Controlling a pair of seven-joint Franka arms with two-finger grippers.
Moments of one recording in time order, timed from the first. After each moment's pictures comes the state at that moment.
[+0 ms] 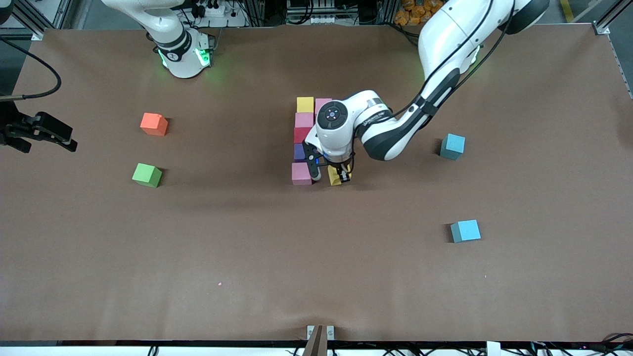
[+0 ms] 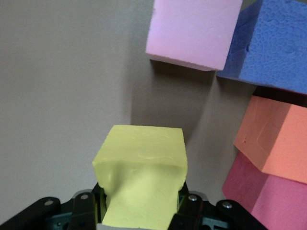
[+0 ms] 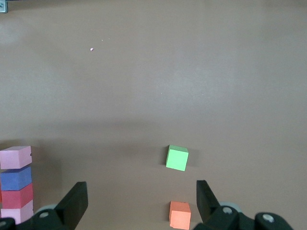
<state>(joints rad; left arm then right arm) -0.36 0.73 -0.53 -1.62 0.51 2.14 0.26 0.06 0.11 -0.06 -1.38 0.03 1.54 0.00</state>
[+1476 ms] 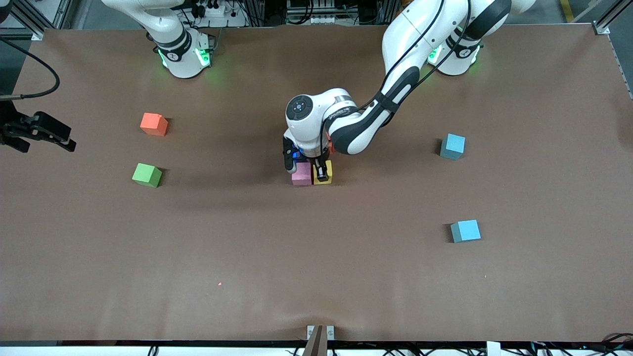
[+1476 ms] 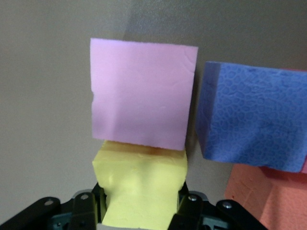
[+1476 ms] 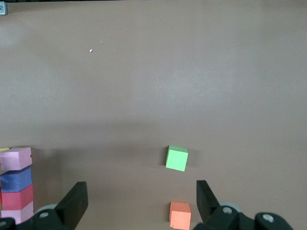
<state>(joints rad) -0.61 0.82 -0.36 -1.47 0.51 2.14 0.28 0.06 0.11 -0.06 -1.38 0.03 1.54 0.00</state>
